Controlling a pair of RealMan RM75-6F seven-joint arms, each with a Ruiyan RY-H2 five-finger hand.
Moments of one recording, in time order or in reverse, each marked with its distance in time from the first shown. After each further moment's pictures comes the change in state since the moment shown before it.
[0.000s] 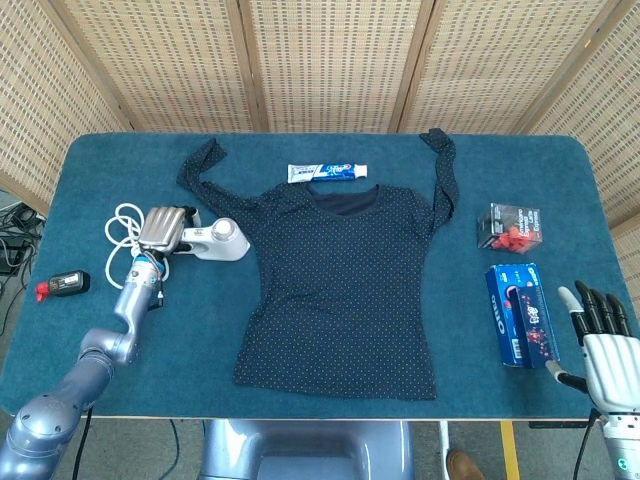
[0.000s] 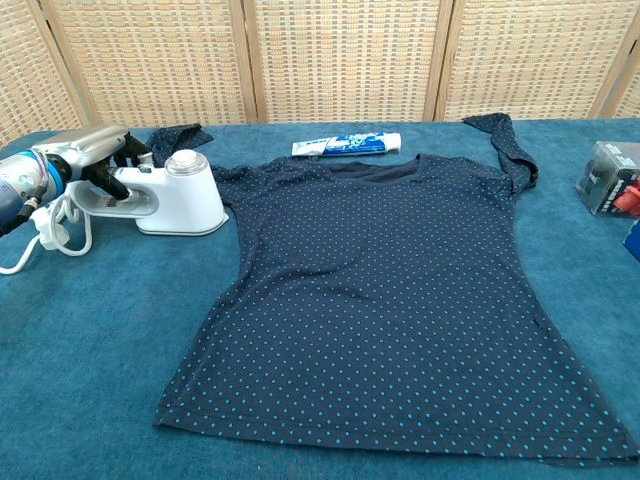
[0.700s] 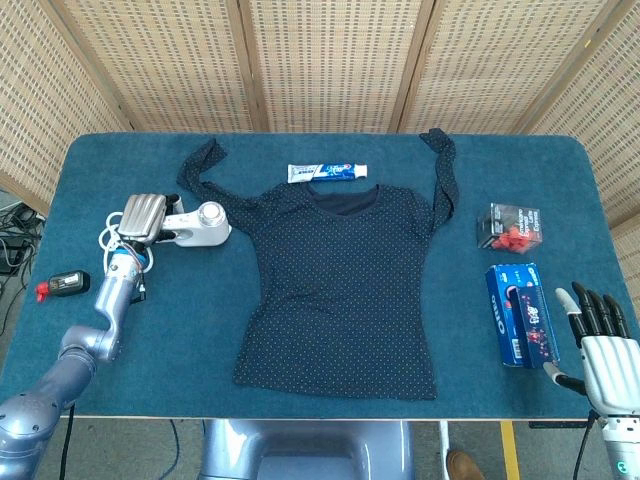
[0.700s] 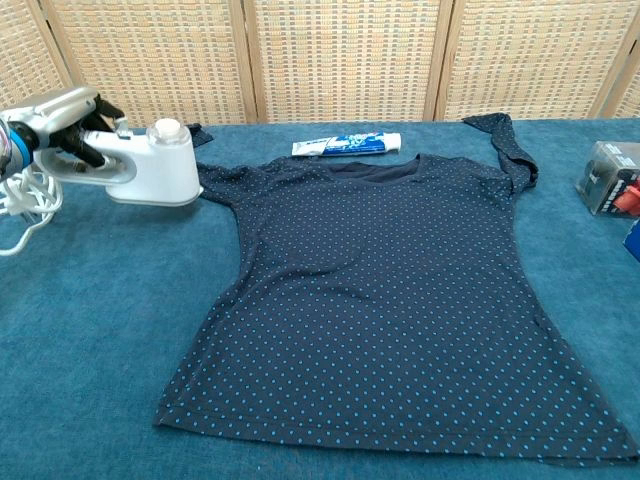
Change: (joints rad) left arm 0.012 0.092 -0.013 -0.064 0.005 0.085 -0.050; right arm -0.002 0.004 -0.006 -0.006 -0.013 0.007 0.006
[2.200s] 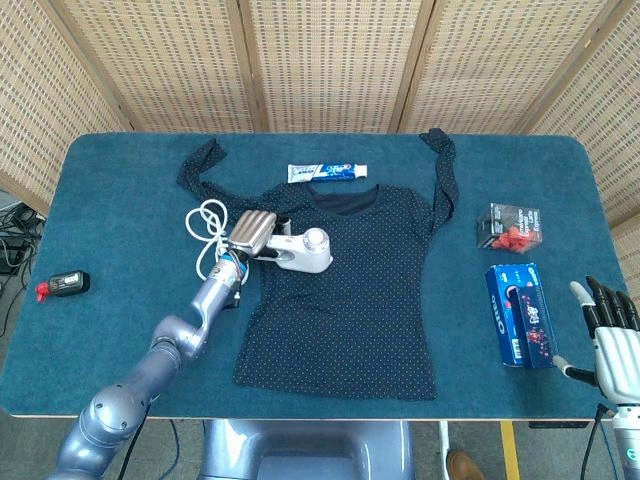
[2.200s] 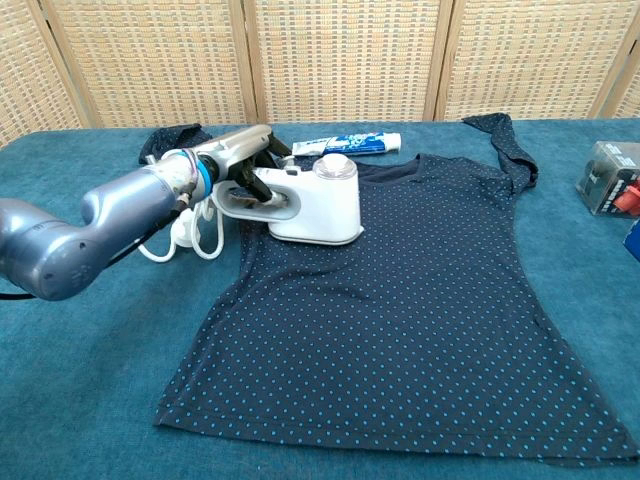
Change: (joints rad) left arm -0.278 -0.301 -0.007 0.141 0.026 -0.142 -0.172; right arm 0.022 0.016 0.027 0.027 0.090 -0.058 0.068
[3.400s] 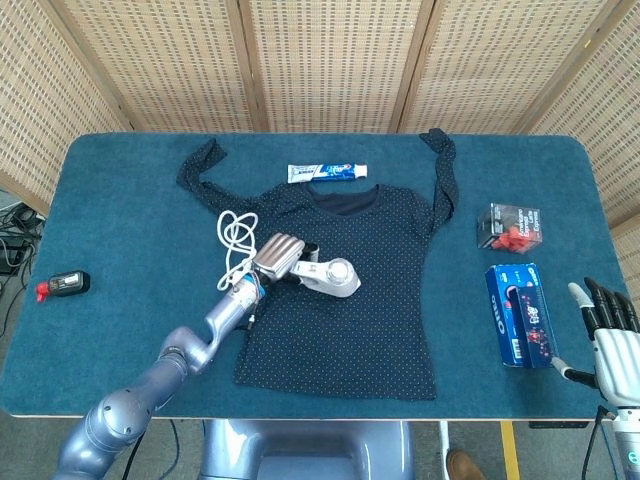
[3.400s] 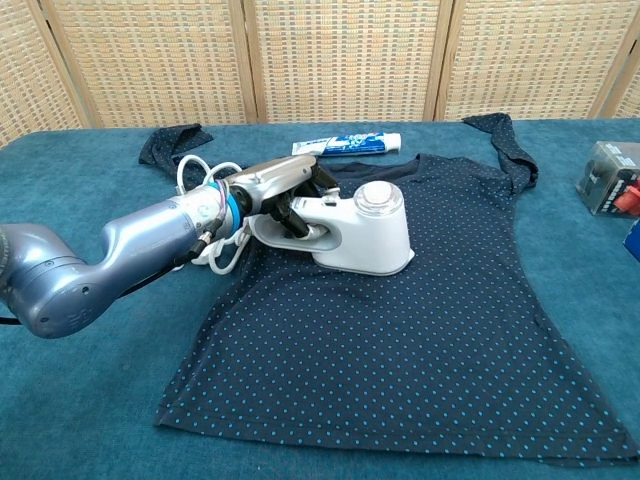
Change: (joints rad) left arm 0.016 -0.013 0.119 -0.089 0.113 0.072 -0.083; right arm -0.003 0.011 -0.009 -0.012 -0.021 0.009 0.017
